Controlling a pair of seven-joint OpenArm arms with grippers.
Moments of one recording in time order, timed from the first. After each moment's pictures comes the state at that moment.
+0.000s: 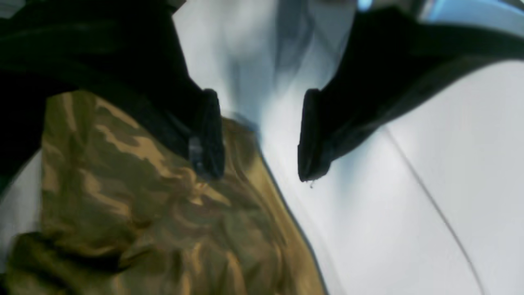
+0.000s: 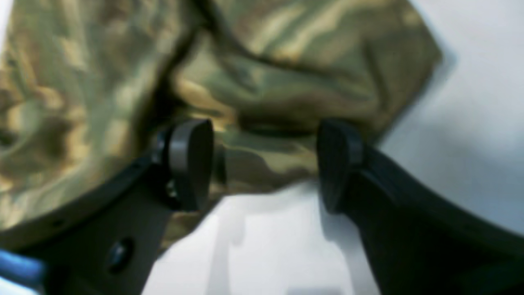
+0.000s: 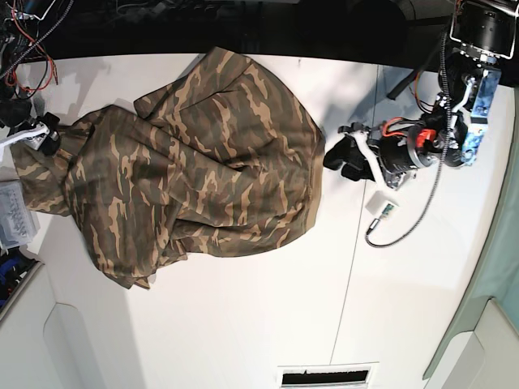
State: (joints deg) left arm 2.1 -23.2 8.2 83.0 -38.8 -23.8 46.7; right arm -6.0 12.3 39.3 74.1 25.3 24.9 -46.3
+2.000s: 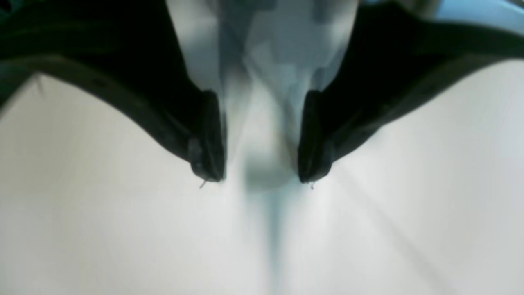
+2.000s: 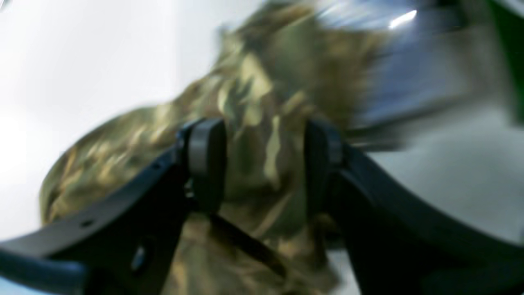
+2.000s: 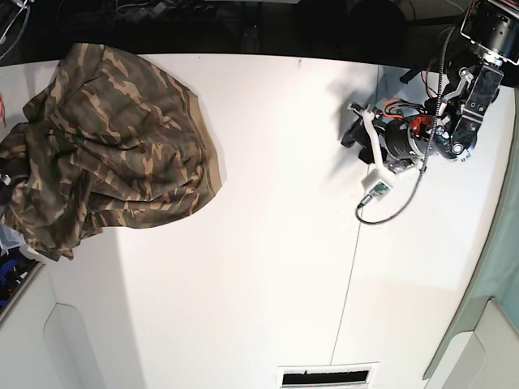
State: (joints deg) left arm 2.0 -30.0 17.4 82.2 -28.4 -23.3 42.9; right arm -1.0 23.2 38.7 83.2 35.2 27.0 -53.7
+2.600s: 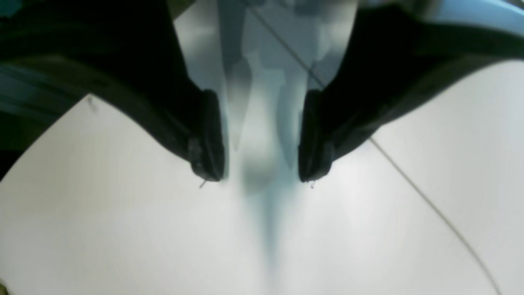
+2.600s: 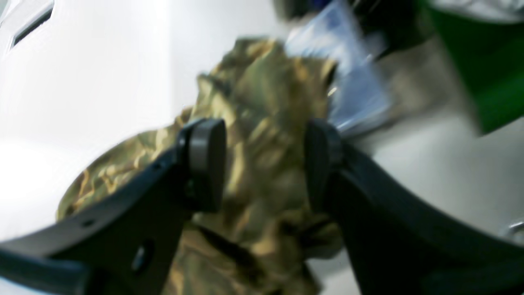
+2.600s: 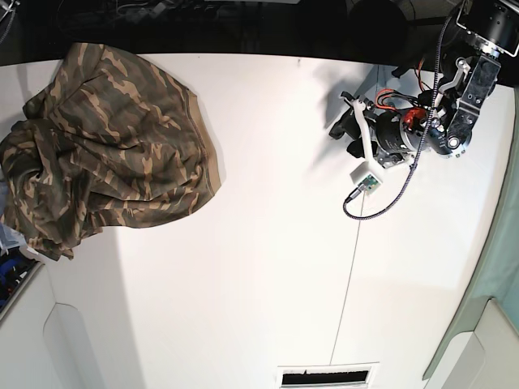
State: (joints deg) left arm 3.7 -29.5 17.4 86.6 -29.2 -23.4 45.0; right arm -0.9 27.8 41.7 79.7 43.3 30.7 -54.1
